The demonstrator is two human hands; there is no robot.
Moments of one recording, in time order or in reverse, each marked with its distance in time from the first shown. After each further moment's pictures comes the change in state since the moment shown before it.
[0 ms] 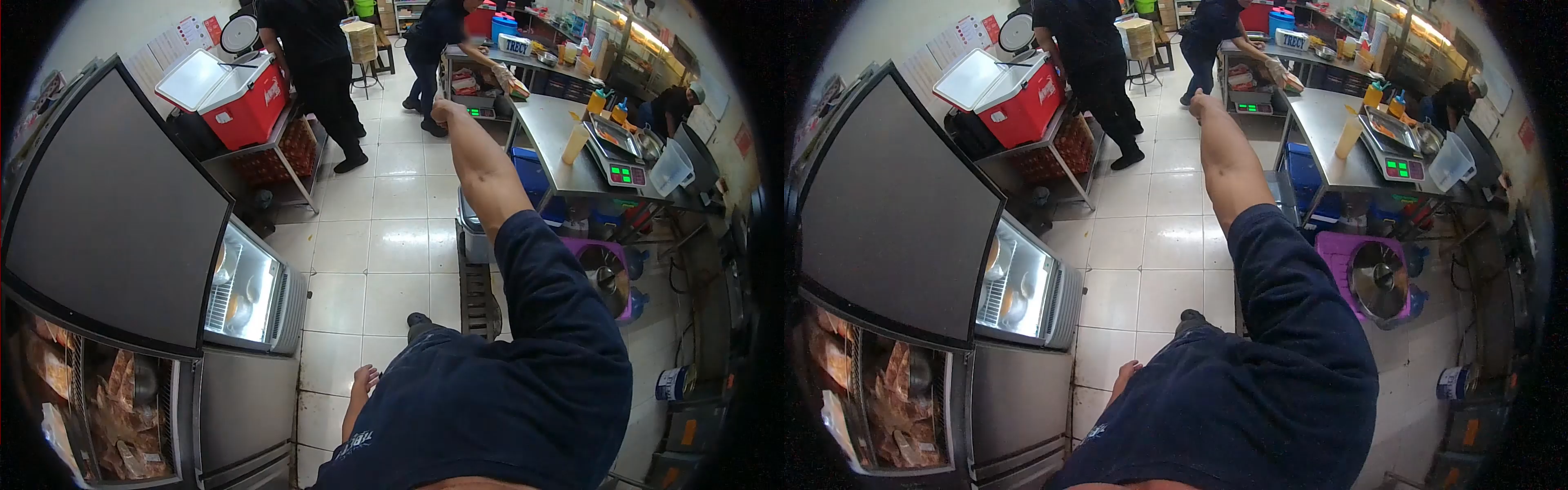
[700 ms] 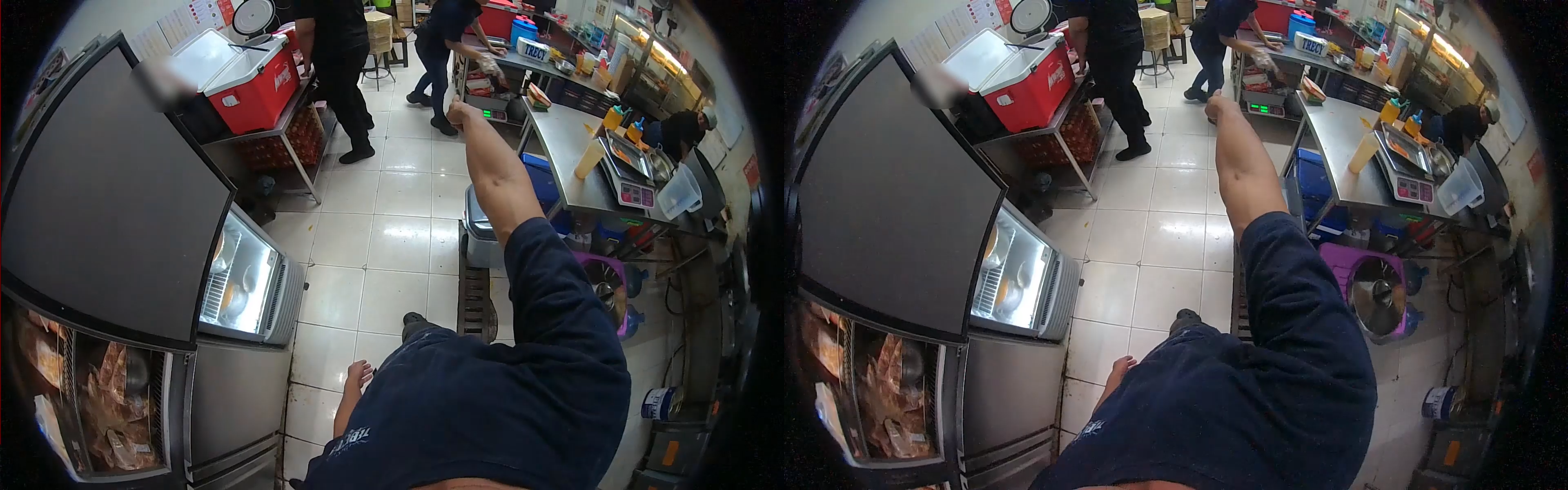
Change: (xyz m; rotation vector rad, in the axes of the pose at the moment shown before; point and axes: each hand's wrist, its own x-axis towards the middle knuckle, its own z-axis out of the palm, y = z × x) left_hand -0.004 0.030 0.007 -0.012 0.009 -0.067; right_hand 0.207 0.026 0.053 -0.763 0.024 -0.240
